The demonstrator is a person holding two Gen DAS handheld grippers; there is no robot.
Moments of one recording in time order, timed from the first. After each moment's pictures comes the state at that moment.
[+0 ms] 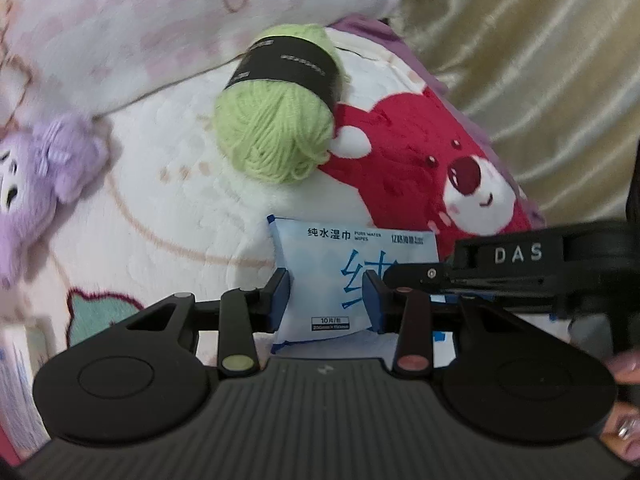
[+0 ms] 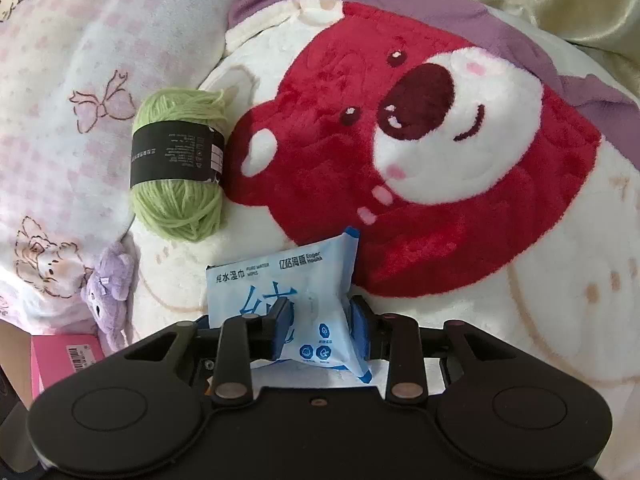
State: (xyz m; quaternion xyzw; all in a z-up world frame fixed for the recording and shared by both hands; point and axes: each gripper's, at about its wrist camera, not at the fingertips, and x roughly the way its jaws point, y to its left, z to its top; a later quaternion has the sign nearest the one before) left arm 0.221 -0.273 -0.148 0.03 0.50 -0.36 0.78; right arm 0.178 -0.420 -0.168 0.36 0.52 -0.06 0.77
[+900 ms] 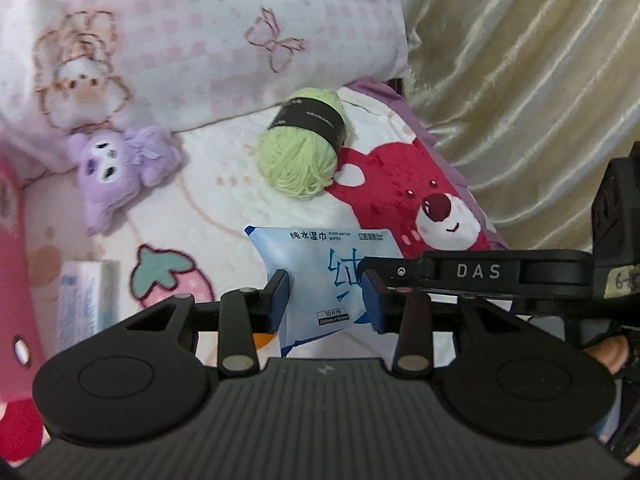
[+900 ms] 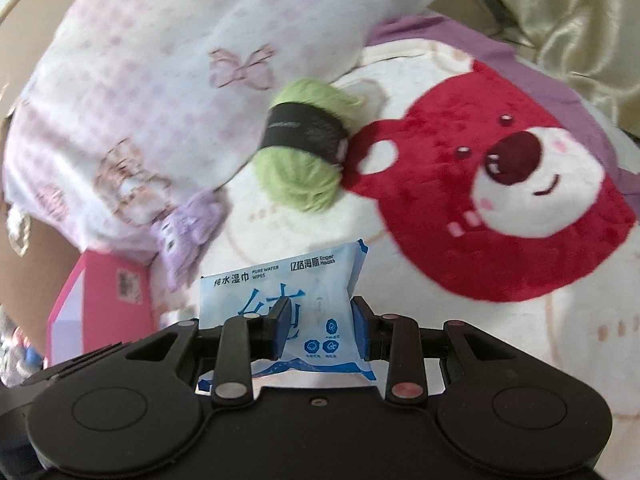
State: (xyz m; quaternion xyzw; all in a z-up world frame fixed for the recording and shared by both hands) left arm 0.165 -0.215 -0.080 -0.02 0.46 -0.32 0.82; right arm 0.157 -0.388 -0.118 0.27 0.48 0.08 0.83
